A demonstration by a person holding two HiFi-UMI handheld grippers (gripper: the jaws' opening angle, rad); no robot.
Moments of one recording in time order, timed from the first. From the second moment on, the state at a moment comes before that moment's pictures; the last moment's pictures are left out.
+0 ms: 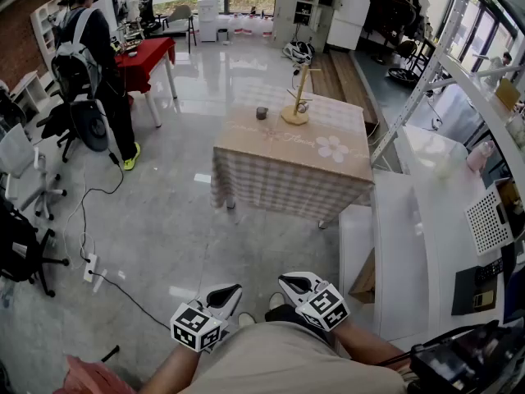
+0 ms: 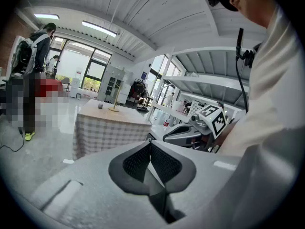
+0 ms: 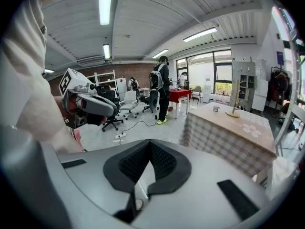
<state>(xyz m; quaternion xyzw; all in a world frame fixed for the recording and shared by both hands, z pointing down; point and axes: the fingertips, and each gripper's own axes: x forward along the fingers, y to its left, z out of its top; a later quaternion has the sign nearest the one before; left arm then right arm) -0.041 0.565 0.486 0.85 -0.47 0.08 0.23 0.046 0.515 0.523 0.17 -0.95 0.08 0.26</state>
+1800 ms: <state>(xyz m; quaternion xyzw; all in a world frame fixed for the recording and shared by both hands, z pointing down) -0.014 0.064 0.495 0.88 -0.40 0.13 0.21 0.118 0.076 0.547 0.31 -0.91 0.18 0.22</state>
